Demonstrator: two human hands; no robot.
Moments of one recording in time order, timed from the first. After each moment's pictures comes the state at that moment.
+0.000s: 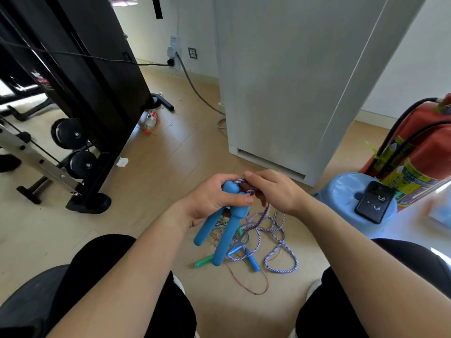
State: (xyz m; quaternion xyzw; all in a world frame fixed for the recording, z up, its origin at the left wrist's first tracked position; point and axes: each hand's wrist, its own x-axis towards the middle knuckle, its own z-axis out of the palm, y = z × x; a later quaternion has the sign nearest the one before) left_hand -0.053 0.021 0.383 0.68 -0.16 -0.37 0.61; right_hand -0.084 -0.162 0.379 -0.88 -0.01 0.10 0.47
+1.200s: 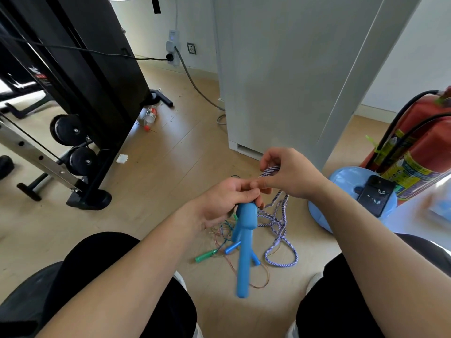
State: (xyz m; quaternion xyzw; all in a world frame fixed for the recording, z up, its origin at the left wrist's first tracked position) left_hand -0.067 0.001 0.362 0.62 -0.18 -0.41 0.64; right_hand -0.079 -0.189 0.385 -0.91 -0.01 0.00 0.42
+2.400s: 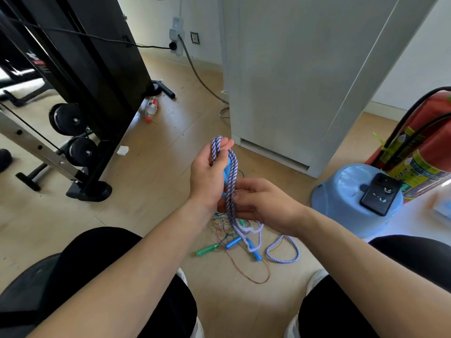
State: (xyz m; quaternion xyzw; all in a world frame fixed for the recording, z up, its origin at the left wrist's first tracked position) left_hand -0.042 0.006 0.354 0.67 0.00 -0.02 0.74; right_hand -0.110 -0.122 0.360 -0.67 0.00 0.26 0.70
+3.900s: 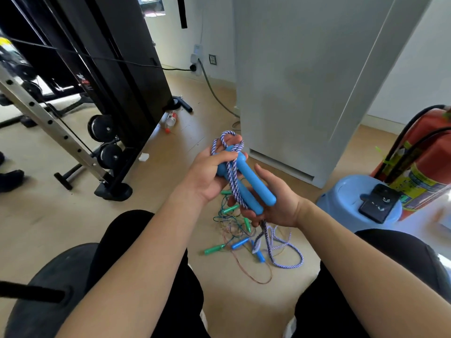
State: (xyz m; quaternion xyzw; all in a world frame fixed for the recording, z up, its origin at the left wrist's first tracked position) left_hand -0.074 0.023 0.421 0.49 -0.02 -0.21 0.84; right_hand -0.120 -0.143 0.369 -0.54 -0.04 0.40 0.74
